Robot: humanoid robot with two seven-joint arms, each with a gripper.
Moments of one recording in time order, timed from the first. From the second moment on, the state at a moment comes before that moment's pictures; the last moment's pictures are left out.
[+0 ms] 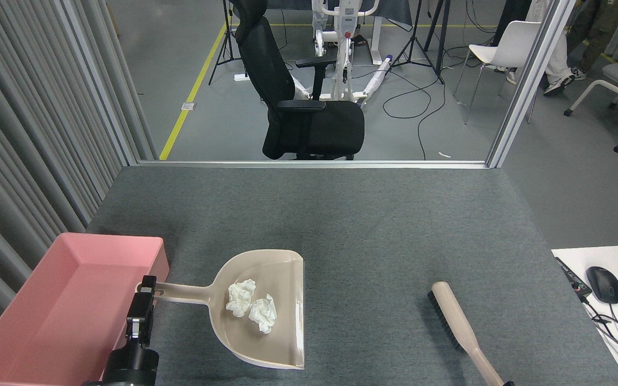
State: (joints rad) left arm 0.01 0.00 0.12 -1.45 -0.20 -0.30 0.01; right arm 0.40 0.00 -0.35 -1.58 1.23 -0.38 -0.23
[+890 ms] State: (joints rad) left arm 0.03 0.22 0.29 -1.57 0.03 -0.12 -0.04; right arm 0.44 0.03 -0.35 -1.58 1.23 -0.42 -0.23
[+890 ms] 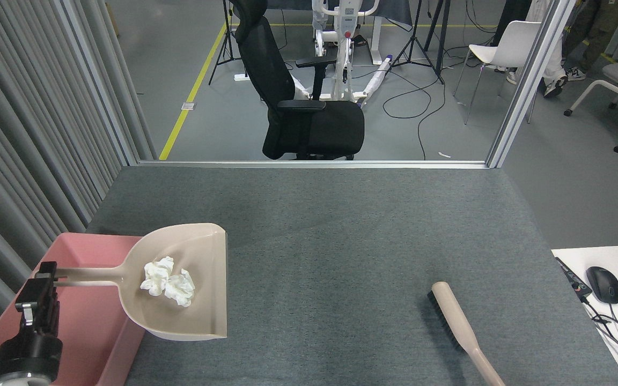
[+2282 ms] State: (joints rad) left arm -0.07 0.79 0.39 -1.26 -0.26 -0.36 -0.05; right arm 0.44 0.03 -0.36 -1.57 1.23 -0.44 -0.25
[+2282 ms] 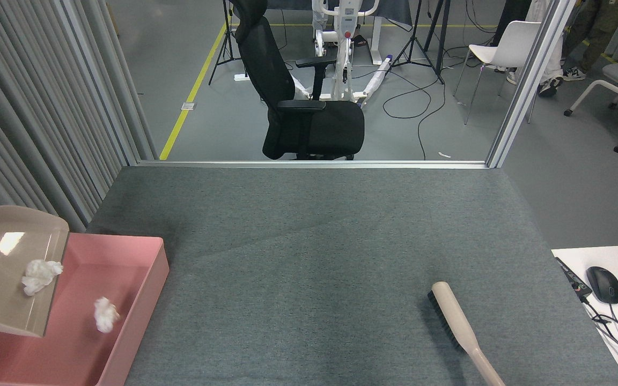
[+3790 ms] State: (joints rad) left arm 0.00 0.74 0.41 -1.64 -0.40 -0.29 -0.09; right arm 0.34 -0.06 -0.43 -1.70 1.22 -0.46 -0.08
